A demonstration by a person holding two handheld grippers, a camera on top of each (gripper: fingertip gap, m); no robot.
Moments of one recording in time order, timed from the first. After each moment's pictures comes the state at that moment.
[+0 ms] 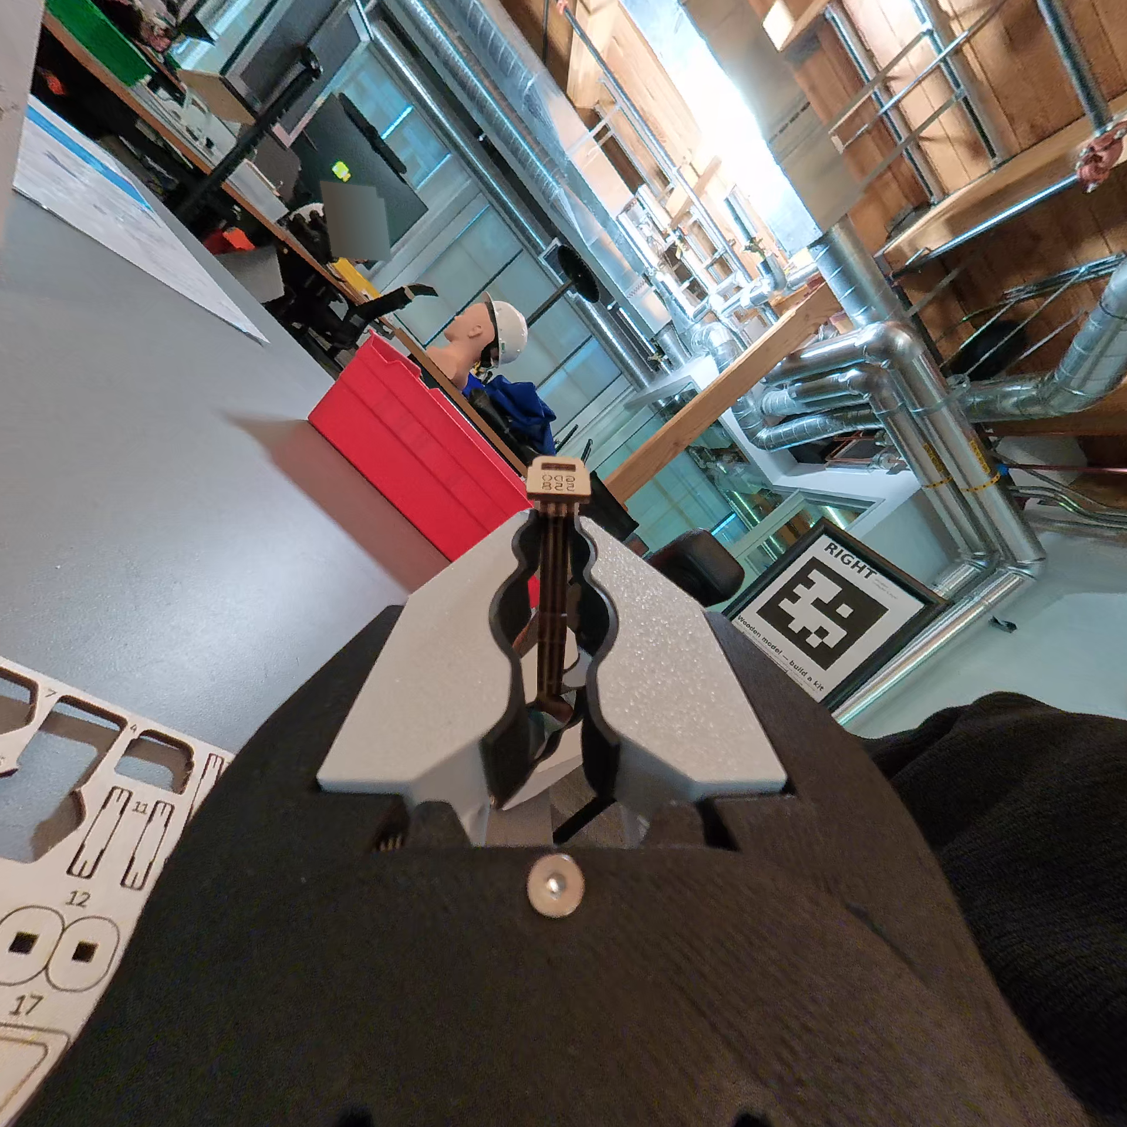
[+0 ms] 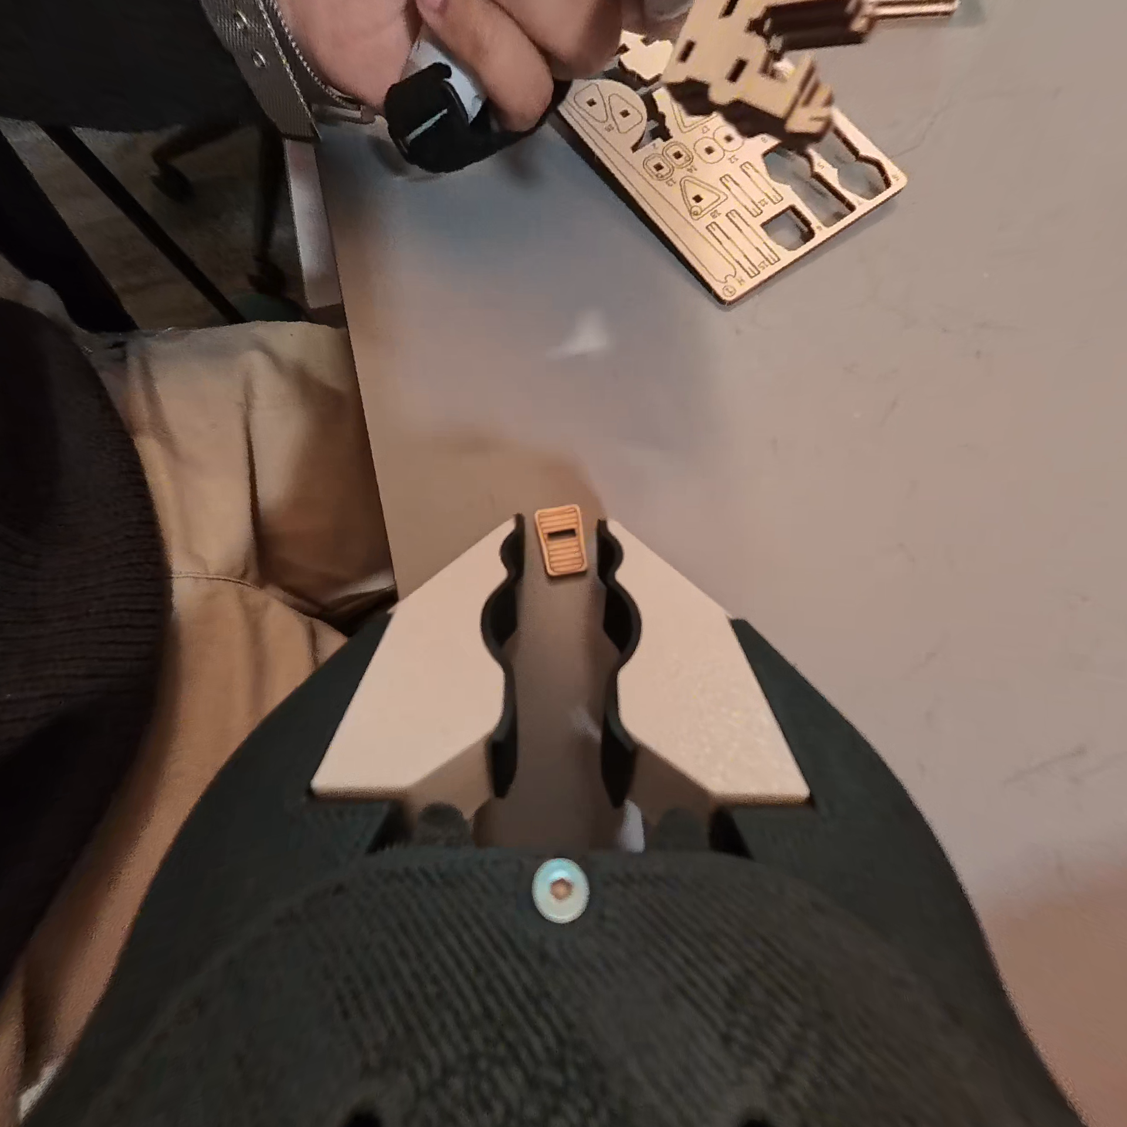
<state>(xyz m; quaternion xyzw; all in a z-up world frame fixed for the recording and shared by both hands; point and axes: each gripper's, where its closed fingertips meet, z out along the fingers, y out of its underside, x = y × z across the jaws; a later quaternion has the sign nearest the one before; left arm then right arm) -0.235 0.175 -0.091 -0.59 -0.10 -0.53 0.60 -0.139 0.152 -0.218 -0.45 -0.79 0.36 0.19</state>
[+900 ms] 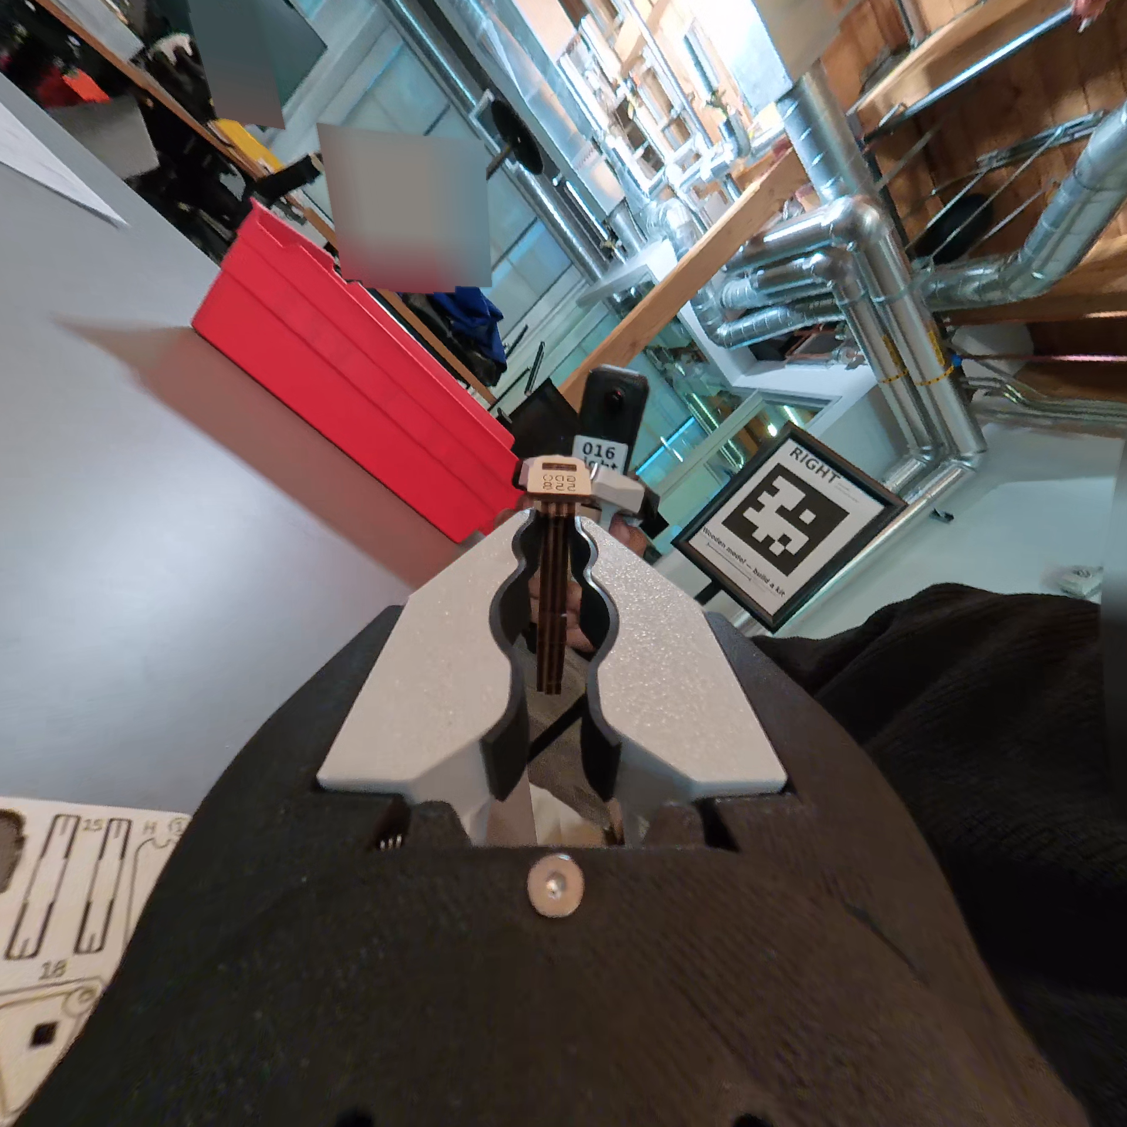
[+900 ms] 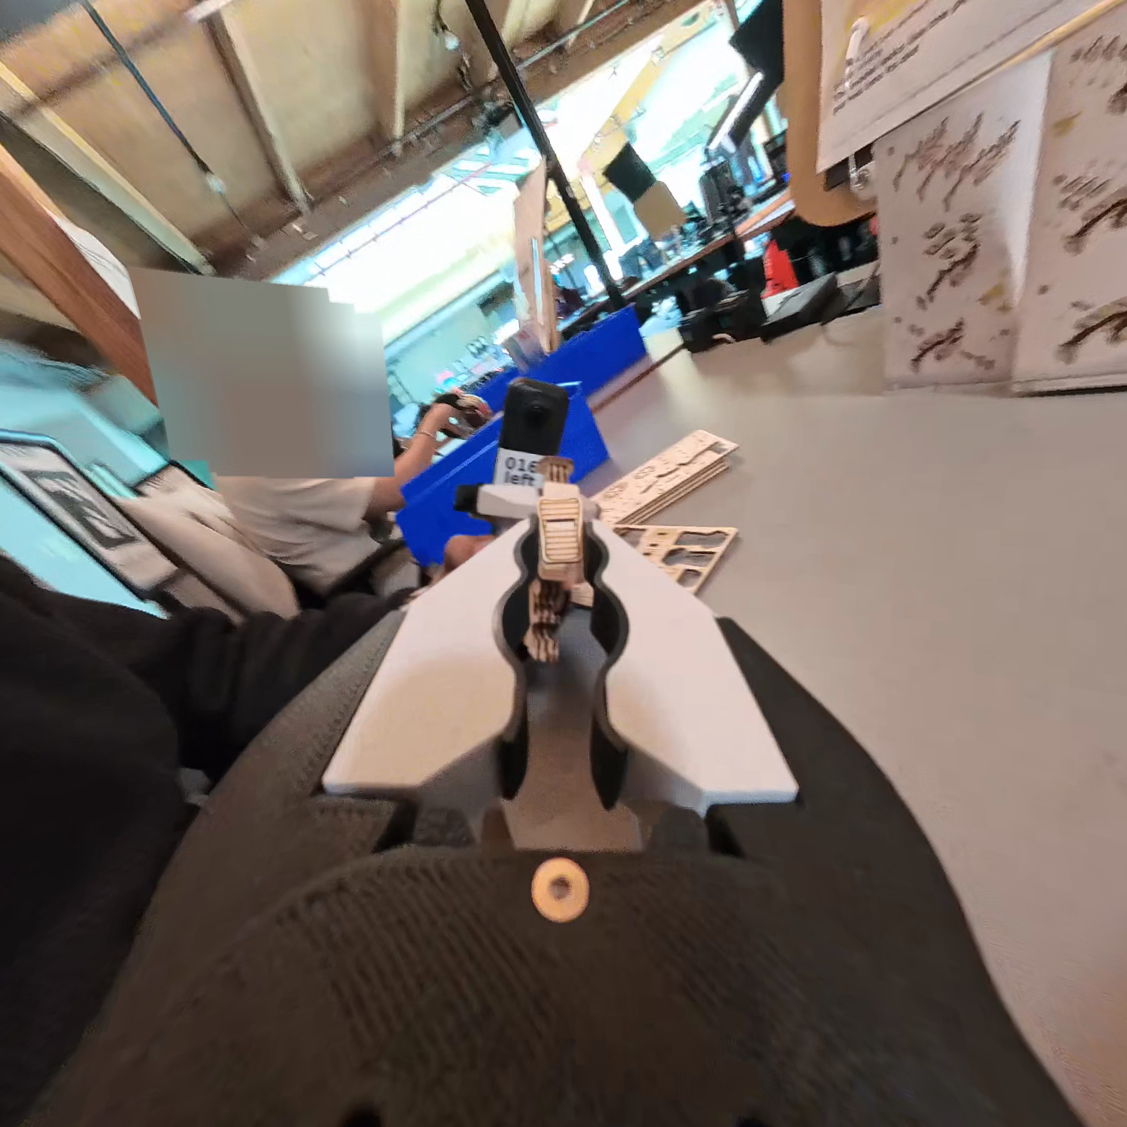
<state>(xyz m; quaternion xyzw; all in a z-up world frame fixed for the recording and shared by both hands) -0.189 0.177 -0.097 -0.62 -0.02 -0.56 0.55 -0.157 0.204 -0.088 -0.53 -0.44 0.69 0.24</state>
